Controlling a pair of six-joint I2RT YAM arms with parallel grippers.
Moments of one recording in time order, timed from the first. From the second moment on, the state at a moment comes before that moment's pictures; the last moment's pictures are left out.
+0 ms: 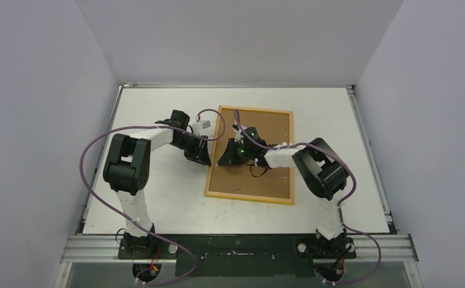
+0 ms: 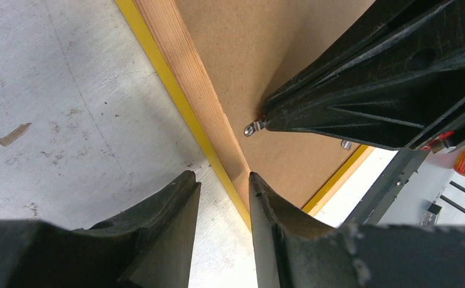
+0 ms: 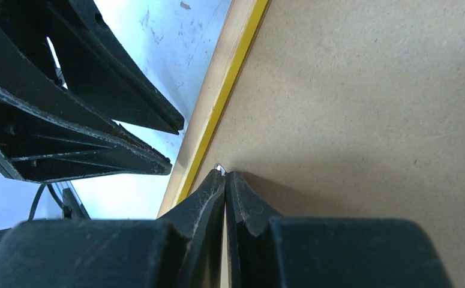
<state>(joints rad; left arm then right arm) -0.25 1.94 1.22 -0.57 0.69 0.03 0.66 2.00 1.07 0.26 -0.42 0.70</state>
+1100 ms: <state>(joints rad) -0.27 1.94 1.22 -0.54 0.69 0.00 0.63 1.94 1.03 0.26 -0.48 0.71</state>
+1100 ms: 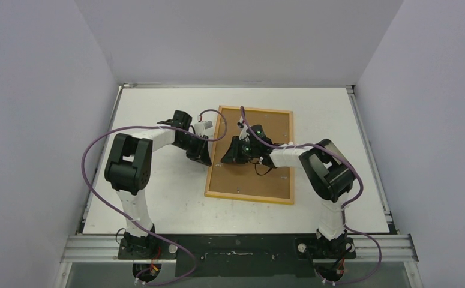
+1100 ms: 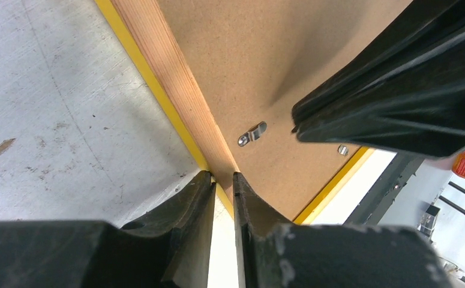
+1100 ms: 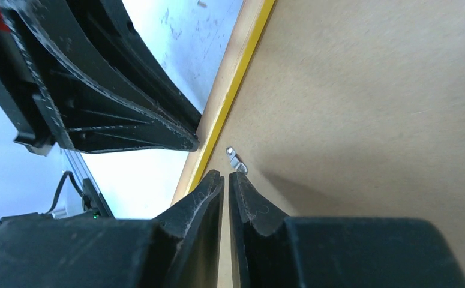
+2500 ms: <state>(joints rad) -0.27 1.96 1.24 -0.56 0.69 -0.01 0.67 2.00 1.03 0.36 -0.49 0.75</state>
